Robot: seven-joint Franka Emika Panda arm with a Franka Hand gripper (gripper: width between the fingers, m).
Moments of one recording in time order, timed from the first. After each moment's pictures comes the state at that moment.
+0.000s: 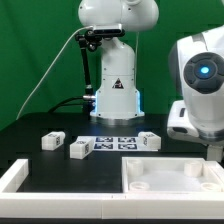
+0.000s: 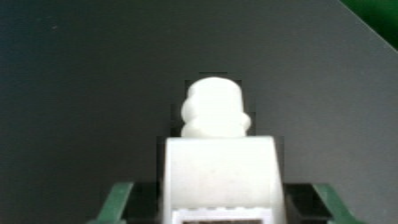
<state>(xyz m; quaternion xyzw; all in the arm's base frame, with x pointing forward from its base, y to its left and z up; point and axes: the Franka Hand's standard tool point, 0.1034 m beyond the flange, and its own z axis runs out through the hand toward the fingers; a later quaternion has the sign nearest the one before) 0.390 0.207 0.011 -0.89 0.21 0.40 0.11</state>
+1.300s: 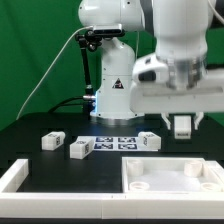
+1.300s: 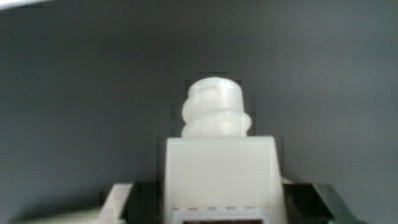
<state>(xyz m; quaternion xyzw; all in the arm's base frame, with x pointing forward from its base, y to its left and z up) 0.487 0.091 0.102 -0.99 0.06 0.12 0.05</state>
